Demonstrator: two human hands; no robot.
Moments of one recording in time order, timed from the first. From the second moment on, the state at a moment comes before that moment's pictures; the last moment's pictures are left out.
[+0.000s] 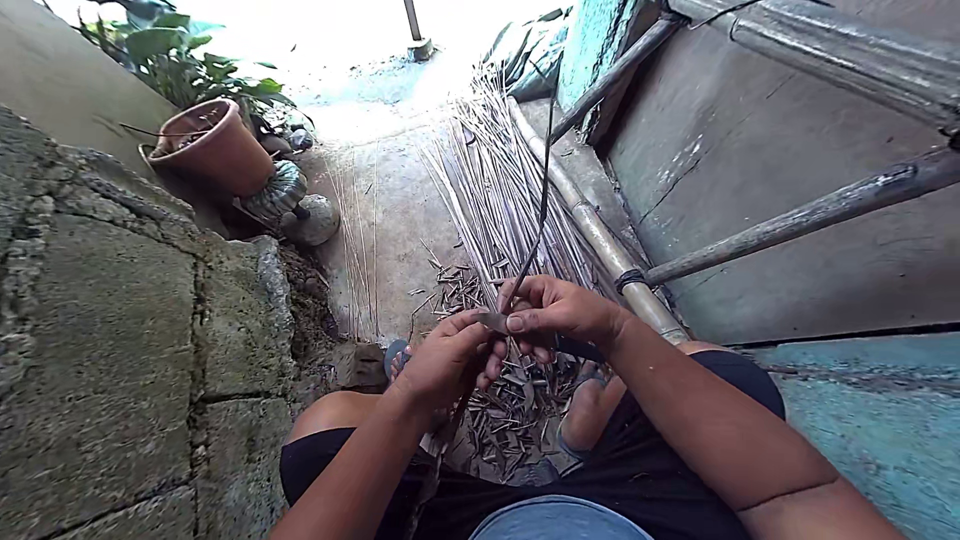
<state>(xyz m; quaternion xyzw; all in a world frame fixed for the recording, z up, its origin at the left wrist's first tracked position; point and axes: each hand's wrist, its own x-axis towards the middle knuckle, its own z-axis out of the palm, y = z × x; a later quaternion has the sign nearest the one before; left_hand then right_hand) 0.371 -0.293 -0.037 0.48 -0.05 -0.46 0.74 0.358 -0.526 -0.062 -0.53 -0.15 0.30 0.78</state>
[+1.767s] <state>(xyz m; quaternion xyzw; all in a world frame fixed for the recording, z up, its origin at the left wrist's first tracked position) 0.384 -0.295 -0.051 0.50 -0.08 -0.41 0.76 0.362 -0.533 -0.081 -0.53 -0.14 0.26 0.79</state>
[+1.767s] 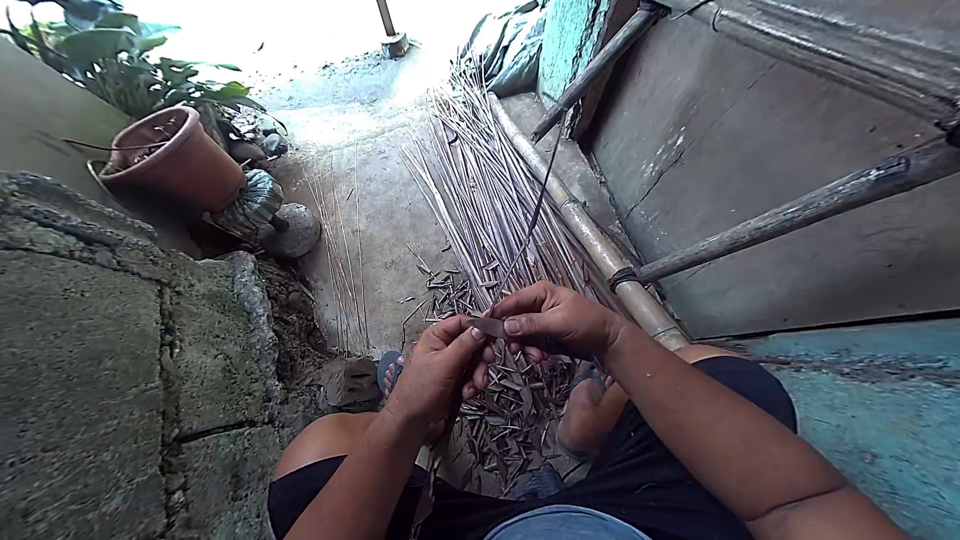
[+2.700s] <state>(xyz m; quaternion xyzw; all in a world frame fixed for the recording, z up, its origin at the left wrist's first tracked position) 0.382 -0.292 -0.049 0.51 -0.07 -0.40 0.76 0.367 -0.528 -0.090 -0.50 -0.12 0.20 0.83</state>
